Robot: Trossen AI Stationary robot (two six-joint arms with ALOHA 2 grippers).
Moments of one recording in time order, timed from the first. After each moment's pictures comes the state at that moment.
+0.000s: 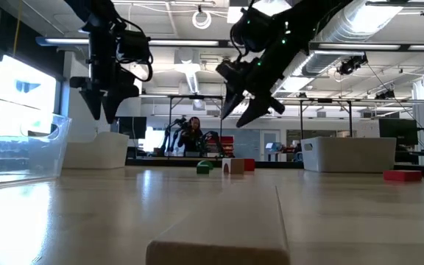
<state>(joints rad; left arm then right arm) 0.83 1.43 1.06 -1.01 -0.35 -0.34 -0.29 1.73 1.16 -0.27 0.16 0.60</state>
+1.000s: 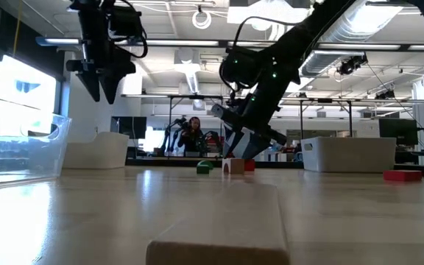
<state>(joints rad) 0.82 1.30 1.12 -1.07 -0.33 -0.31 -0.31 1.92 1.16 -0.25 0.09 0.68</state>
